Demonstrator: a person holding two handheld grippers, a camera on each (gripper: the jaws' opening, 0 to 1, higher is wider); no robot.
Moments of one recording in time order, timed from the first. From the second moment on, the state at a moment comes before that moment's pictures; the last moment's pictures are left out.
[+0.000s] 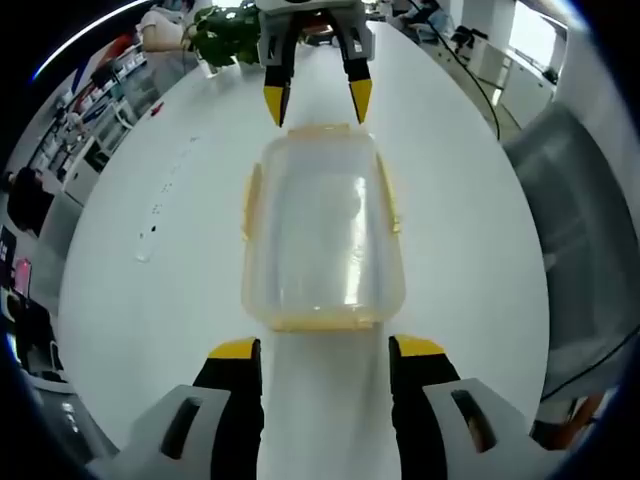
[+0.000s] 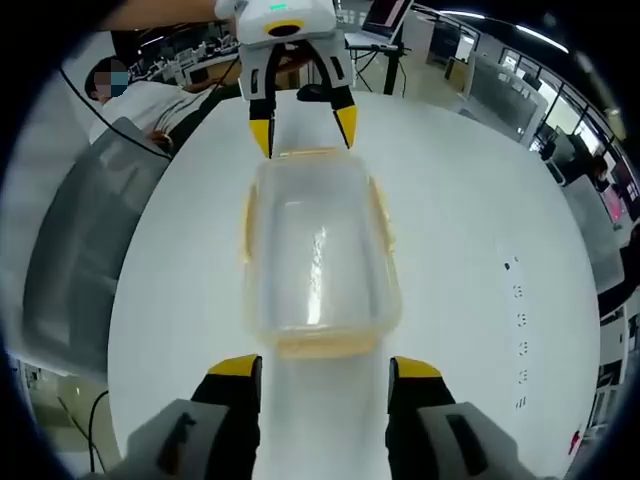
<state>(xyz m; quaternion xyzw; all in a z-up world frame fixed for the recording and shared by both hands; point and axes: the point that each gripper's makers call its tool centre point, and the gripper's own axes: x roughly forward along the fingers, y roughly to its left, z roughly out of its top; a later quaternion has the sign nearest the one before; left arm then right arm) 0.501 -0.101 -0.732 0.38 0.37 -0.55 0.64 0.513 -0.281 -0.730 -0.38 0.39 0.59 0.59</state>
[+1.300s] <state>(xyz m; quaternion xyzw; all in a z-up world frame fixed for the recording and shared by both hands) 0.513 -0.117 -0.706 0.07 0.45 -0.34 0.82 0.516 -0.260 -0.714 -0.17 0.46 0.43 0.76</state>
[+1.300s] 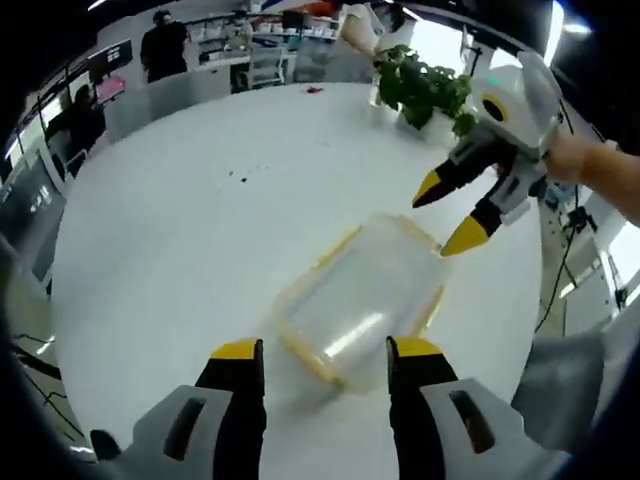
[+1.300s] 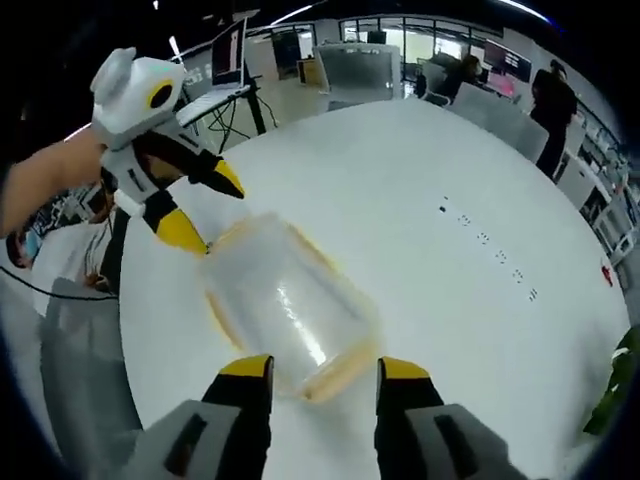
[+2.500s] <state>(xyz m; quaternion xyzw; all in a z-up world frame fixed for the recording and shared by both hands) 0.500 -0.123 -0.730 -0.08 0.49 -0.25 0.83 0.521 -0.255 -0.735 -0.04 0.51 0.34 0.79</state>
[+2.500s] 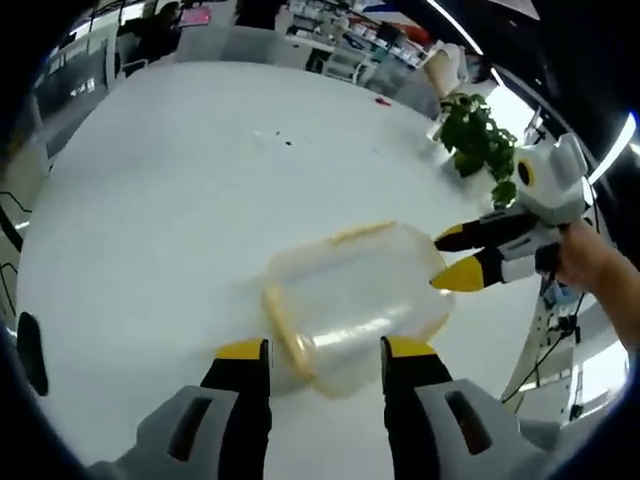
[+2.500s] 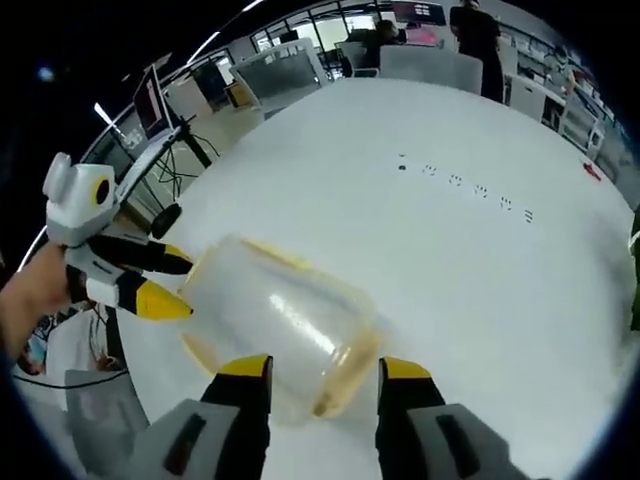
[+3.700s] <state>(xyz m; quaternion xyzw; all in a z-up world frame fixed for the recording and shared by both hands) 0.509 -0.127 -0.742 -0.04 0.50 -0.27 0.82 0.515 -0.242 -0.735 0.02 0.52 0.33 0.79</state>
